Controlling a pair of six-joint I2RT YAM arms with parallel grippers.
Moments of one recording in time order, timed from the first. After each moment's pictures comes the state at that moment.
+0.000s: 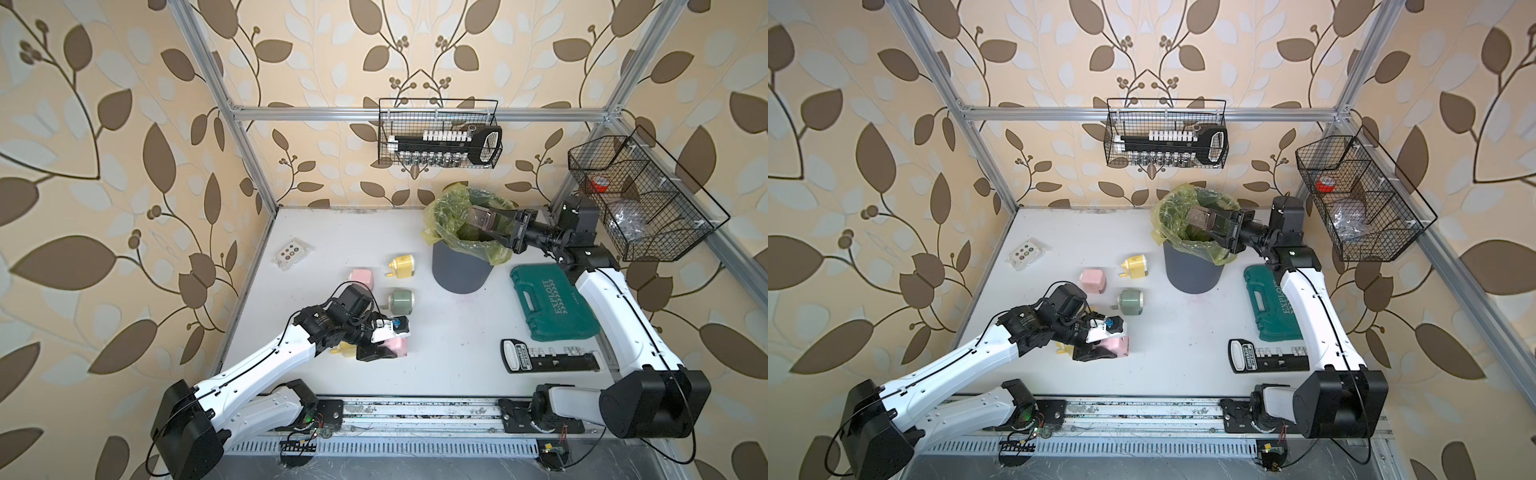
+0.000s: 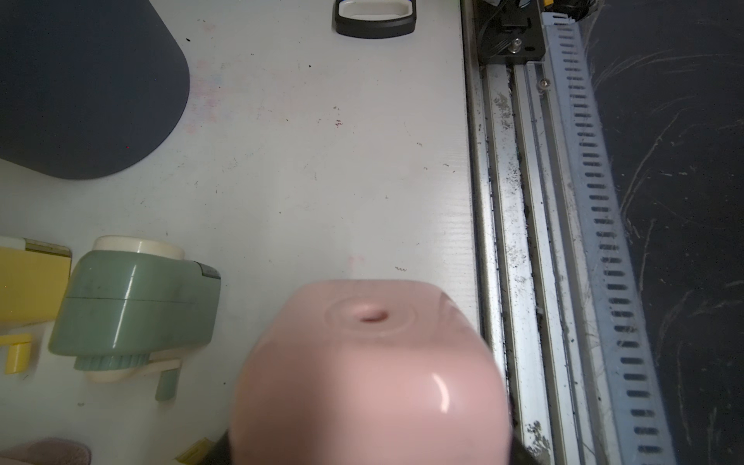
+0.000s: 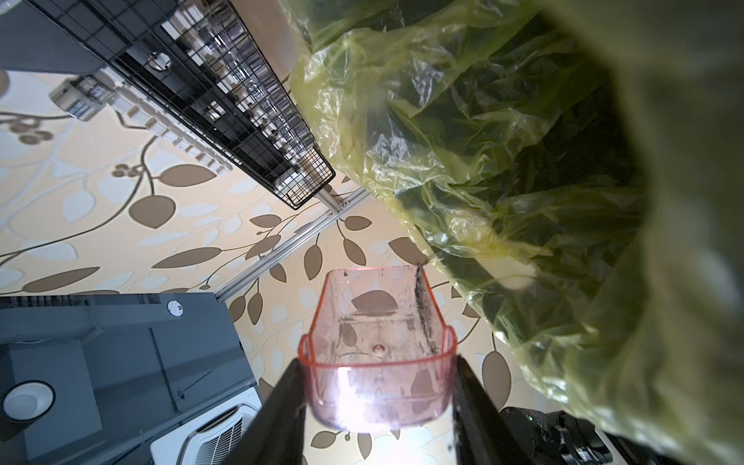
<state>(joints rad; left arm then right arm) -0.69 1.01 0.73 -0.69 0.51 0.67 -0.02 1.30 1.22 -0.24 -0.85 1.88</state>
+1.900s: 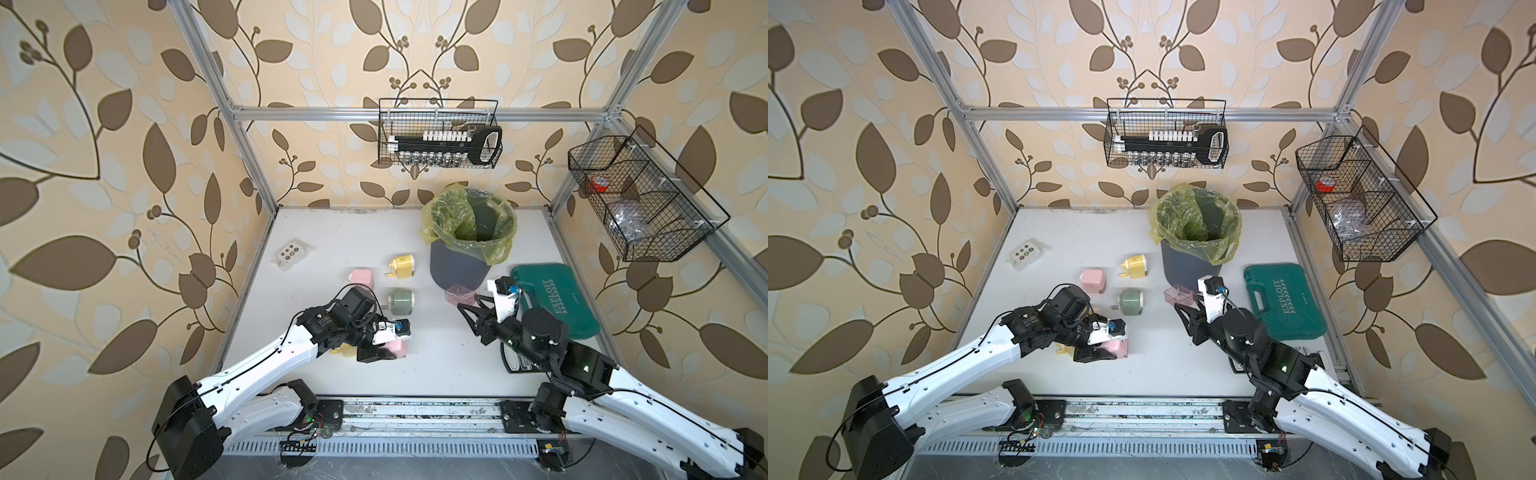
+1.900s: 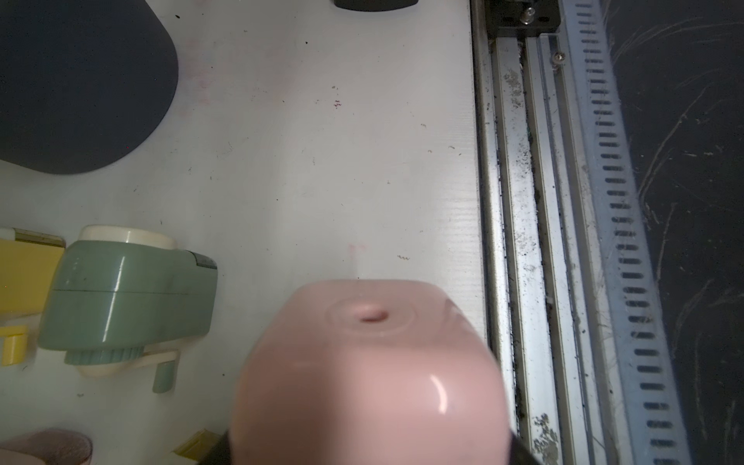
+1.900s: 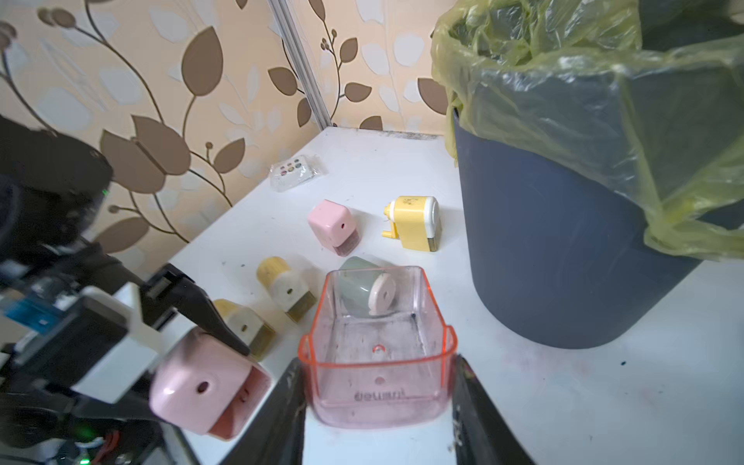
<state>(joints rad) -0.72 1.03 0.72 -0.69 0.46 0.67 0.97 0.61 0.56 -0.27 0.39 0.33</state>
